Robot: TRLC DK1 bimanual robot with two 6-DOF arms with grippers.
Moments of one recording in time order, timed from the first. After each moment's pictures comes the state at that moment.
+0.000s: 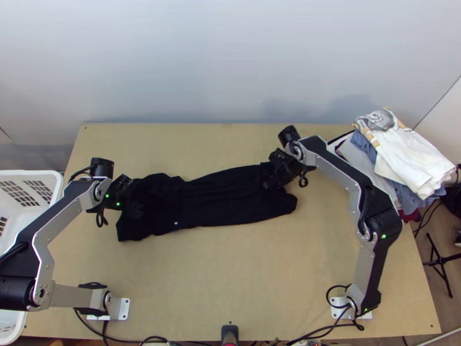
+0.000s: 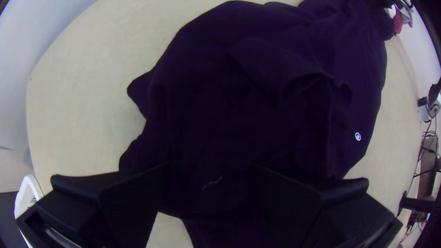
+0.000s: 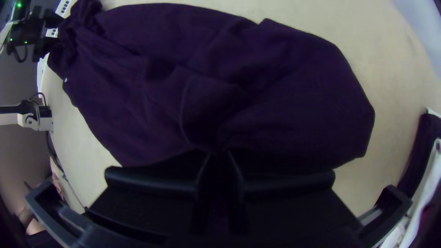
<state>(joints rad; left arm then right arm) 0.03 1.51 0.92 -0.62 0.14 0.56 0.41 2.04 1.62 -0.96 -0.29 -0.19</state>
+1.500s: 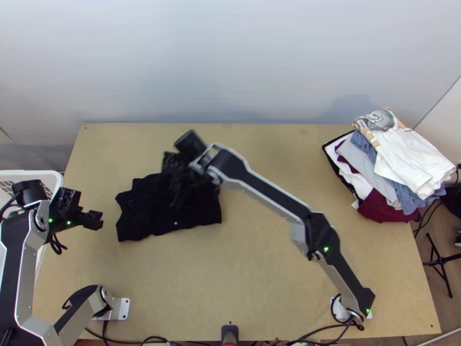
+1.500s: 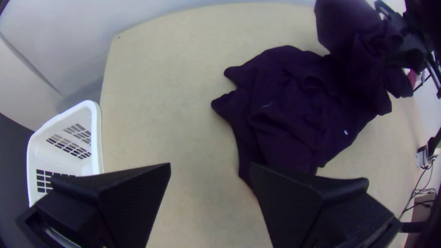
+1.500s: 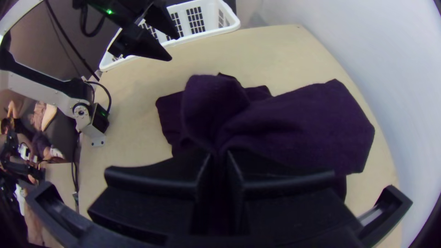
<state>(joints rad) 0.45 1.04 0.84 -0.84 0.25 0.62 0.98 2.32 2.34 -0.81 -0.36 -0.22</state>
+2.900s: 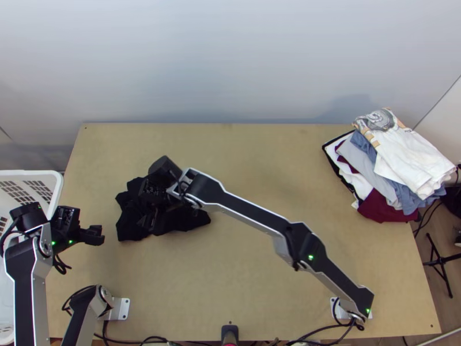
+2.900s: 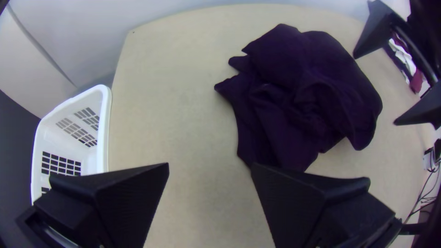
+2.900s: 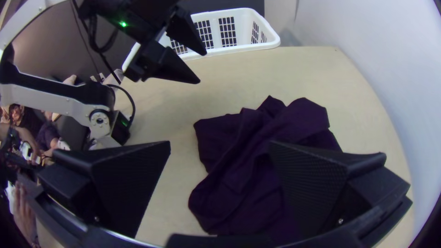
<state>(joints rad) 0.51 0.81 0.70 -0.86 0.23 0.61 1.09 2.38 2.36 -0.67 -0.40 -0.19</state>
